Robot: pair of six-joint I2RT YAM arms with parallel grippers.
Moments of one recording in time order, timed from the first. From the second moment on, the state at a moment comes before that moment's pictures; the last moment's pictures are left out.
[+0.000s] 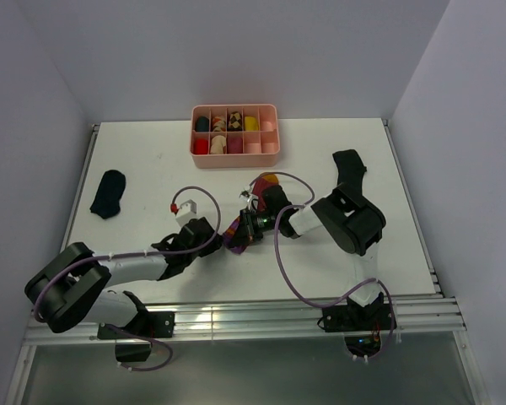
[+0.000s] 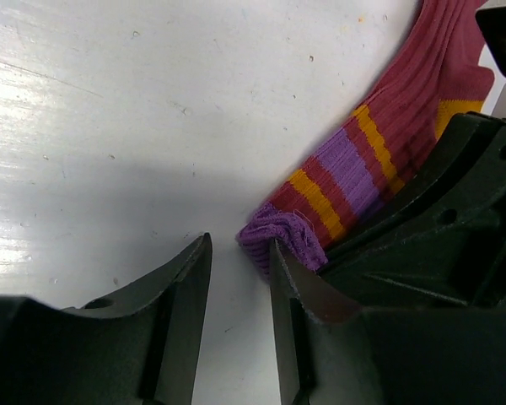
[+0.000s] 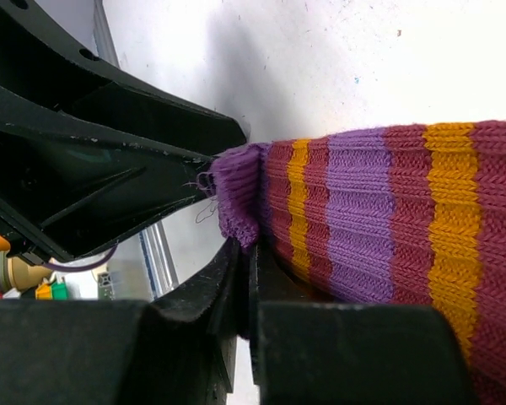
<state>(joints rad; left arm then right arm) -0.79 1.34 0.39 0.25 -0.32 -1.02 0.63 2.00 0.82 0.51 -0.85 0.66</state>
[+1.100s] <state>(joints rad) -0.82 1.53 0.52 0.28 -0.42 -1.10 0.67 1.77 0.74 0.34 -0.54 0.44</state>
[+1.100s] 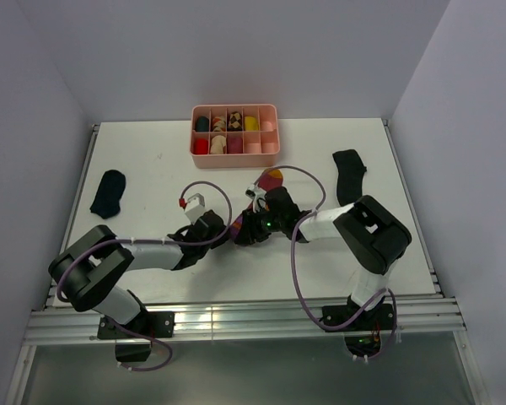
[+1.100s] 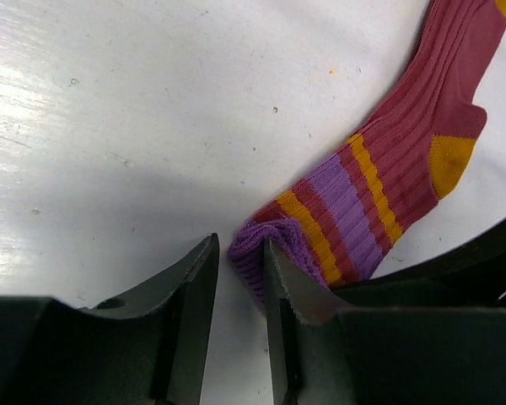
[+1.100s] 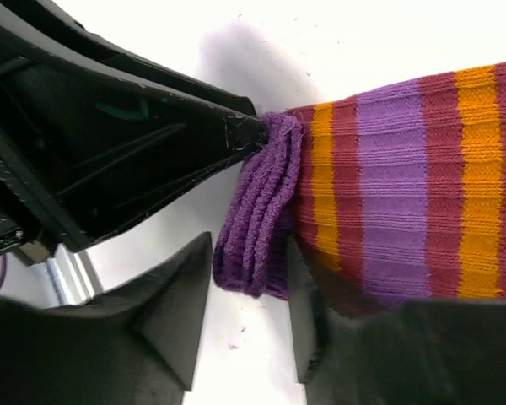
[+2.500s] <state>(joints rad) -0.82 1.47 0.42 0.38 -0.39 -1.28 0.61 1.94 0.62 0.76 -0.69 0.87</state>
